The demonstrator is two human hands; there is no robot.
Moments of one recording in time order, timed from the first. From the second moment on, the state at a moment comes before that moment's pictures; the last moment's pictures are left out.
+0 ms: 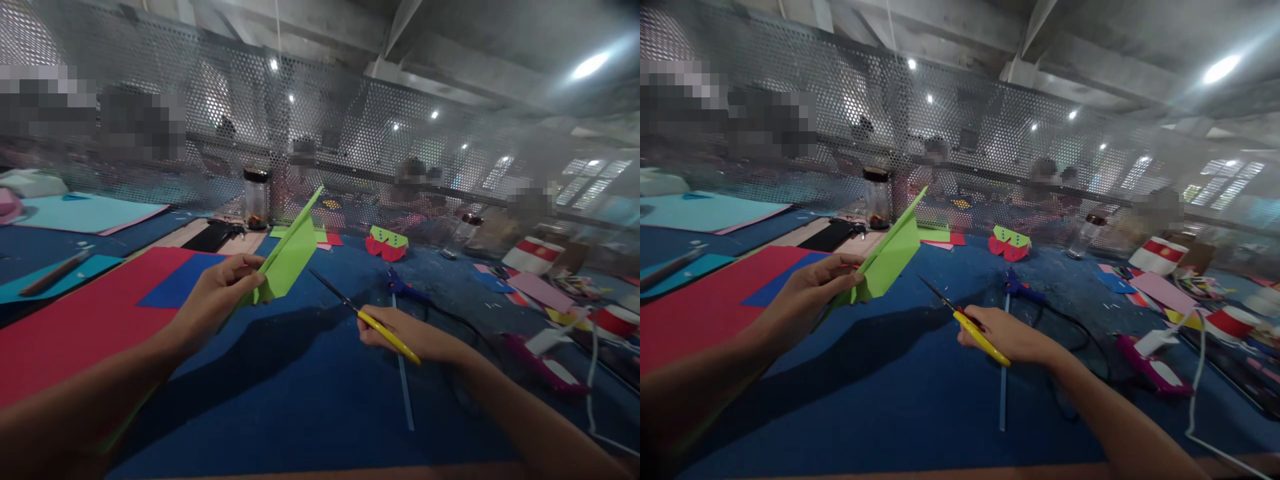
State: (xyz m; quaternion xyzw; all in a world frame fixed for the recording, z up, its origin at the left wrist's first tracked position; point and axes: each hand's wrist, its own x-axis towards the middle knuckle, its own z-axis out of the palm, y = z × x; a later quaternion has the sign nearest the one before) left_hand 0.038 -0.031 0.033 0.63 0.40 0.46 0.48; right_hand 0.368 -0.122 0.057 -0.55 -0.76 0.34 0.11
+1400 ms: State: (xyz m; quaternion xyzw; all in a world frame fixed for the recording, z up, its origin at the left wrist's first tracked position) left_hand 0.049 -0.042 0.025 0.66 0.41 0.40 0.49; right_hand 0.355 -0.127 0.052 -0.54 -0.78 0.30 0.09
